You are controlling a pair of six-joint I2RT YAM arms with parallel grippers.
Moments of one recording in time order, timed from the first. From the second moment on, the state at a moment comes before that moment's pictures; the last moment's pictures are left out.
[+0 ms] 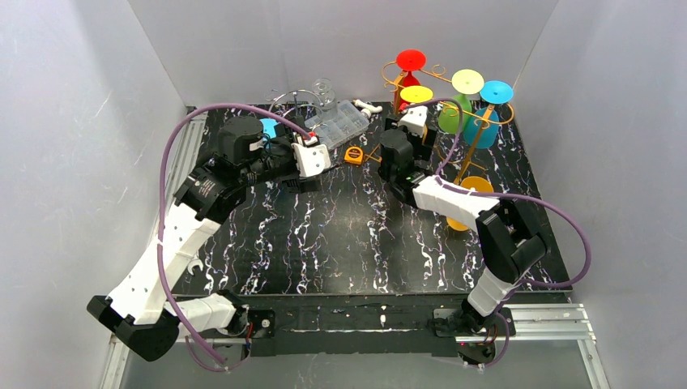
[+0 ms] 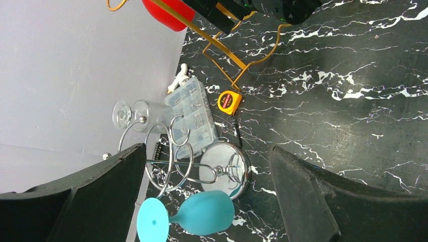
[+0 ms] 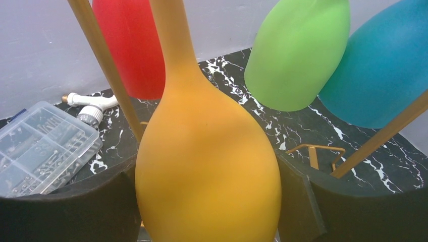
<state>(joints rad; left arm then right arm) -0.59 1.14 1.44 -0.67 0.35 0.86 0.67 1.68 1.11 0.45 1.10 0.09</state>
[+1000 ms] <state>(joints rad) -0.59 1.14 1.44 -0.67 0.35 0.88 0.68 1.68 1.13 0.33 1.06 0.19</state>
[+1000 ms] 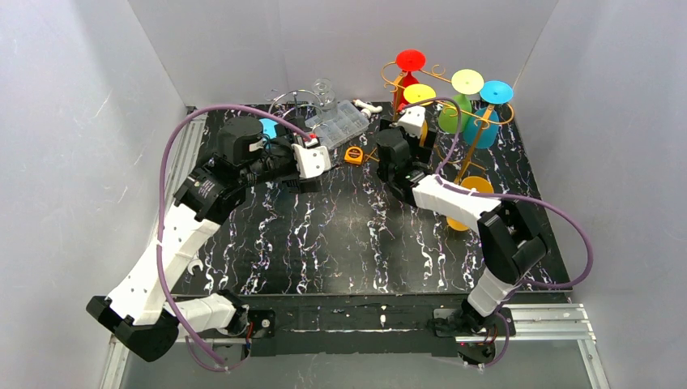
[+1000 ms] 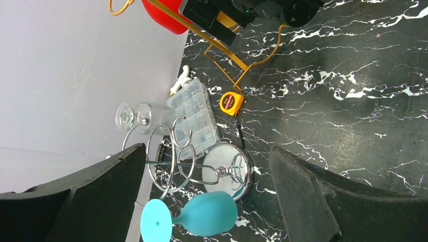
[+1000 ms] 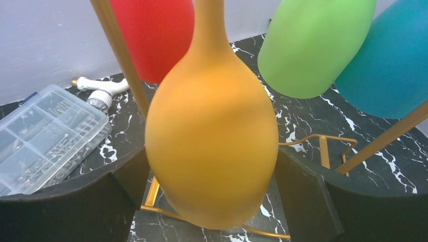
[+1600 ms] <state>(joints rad) -0.59 1.13 1.47 -0.66 0.20 0.70 0.92 1.18 1.09 -0.32 0.79 0.35</state>
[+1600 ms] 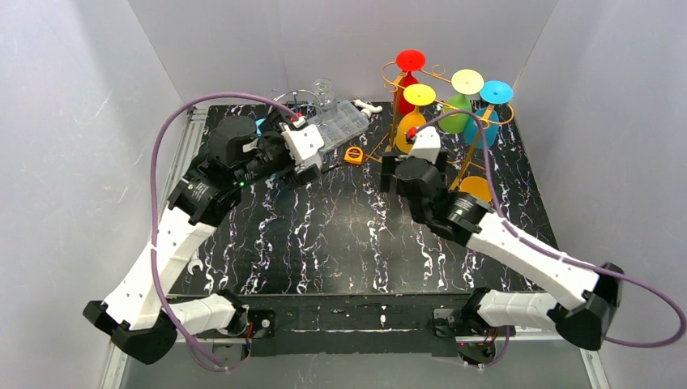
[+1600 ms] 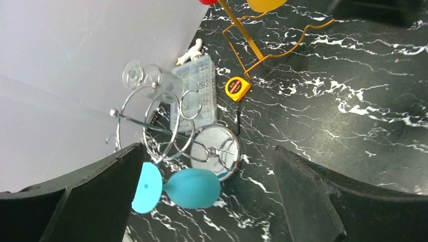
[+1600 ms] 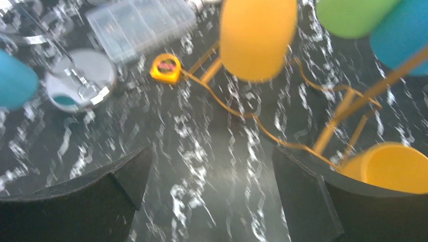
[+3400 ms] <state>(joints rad) -0.53 1.09 1.56 -0.92 0.30 0.05 0.38 0.95 1.44 -0.67 -0.32 0.60</state>
